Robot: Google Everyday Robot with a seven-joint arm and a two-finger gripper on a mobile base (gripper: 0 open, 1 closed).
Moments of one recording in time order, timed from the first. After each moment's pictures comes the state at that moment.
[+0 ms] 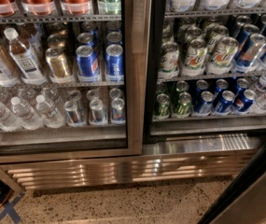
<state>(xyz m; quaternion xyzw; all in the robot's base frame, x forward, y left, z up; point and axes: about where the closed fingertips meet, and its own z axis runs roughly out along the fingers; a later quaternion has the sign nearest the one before) 0.142 -0.399 1.641 -0.06 -0.08 -0.51 0.86</state>
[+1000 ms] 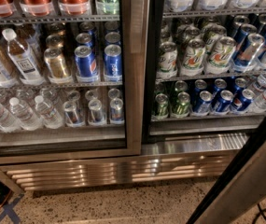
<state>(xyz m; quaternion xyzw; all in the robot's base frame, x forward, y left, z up) 0.100 -0.310 1.650 -0.07 -0.21 -0.51 0.83</state>
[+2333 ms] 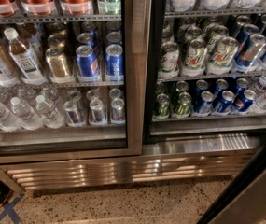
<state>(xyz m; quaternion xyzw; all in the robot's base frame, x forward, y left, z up) 0.078 -0.259 1.639 -0.10 -0.29 -0.52 0.80</state>
